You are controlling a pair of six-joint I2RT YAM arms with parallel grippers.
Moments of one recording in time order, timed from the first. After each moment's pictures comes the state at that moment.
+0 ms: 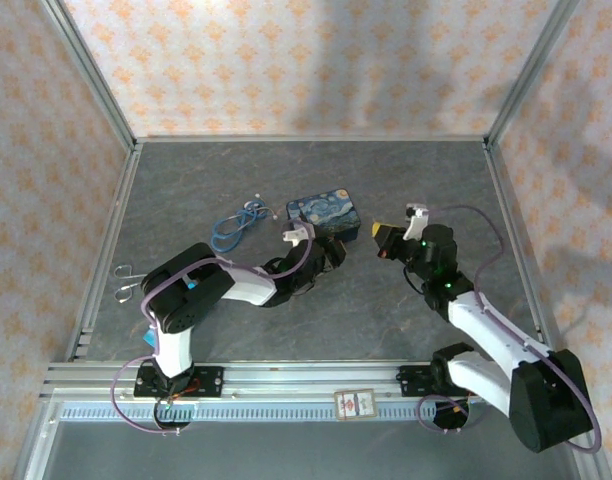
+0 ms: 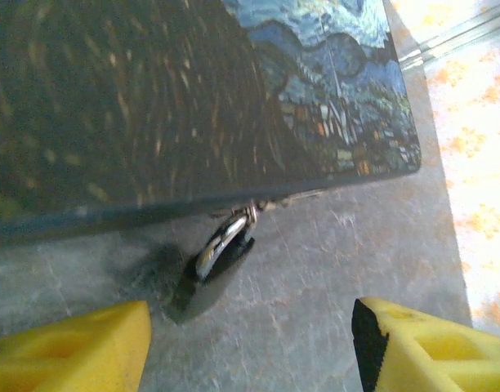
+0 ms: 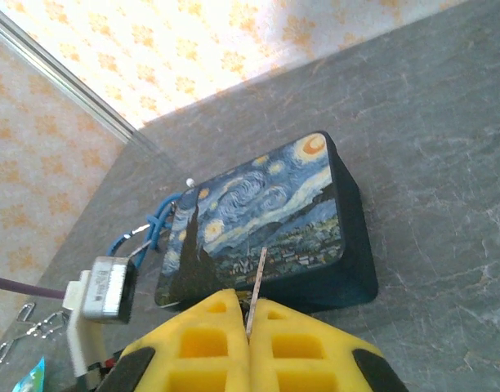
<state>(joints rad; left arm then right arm) -0.83 1.88 0.81 0.55 -0.22 -1.11 0.30 0.99 0.43 0.26 -0.27 0.53</state>
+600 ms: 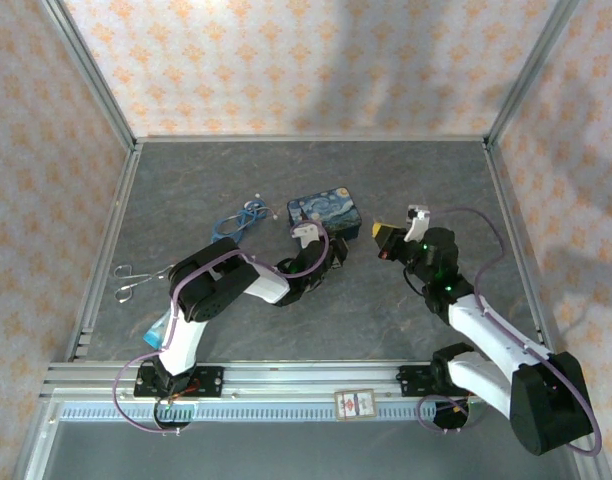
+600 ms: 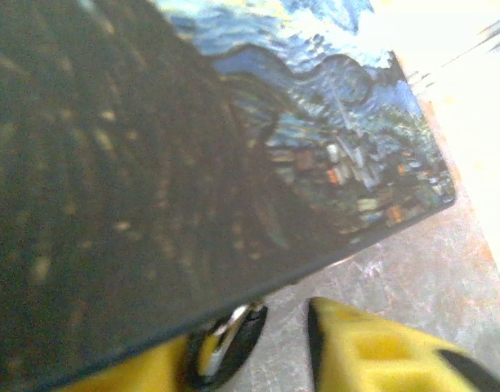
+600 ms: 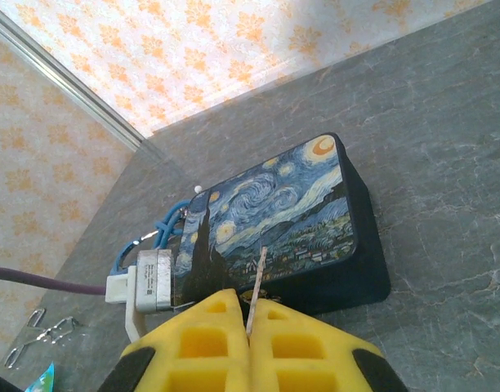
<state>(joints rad) -0.84 2.05 0.89 0.71 -0.32 -0.98 0.30 0.98 0.40 0.31 -0.28 0.56</state>
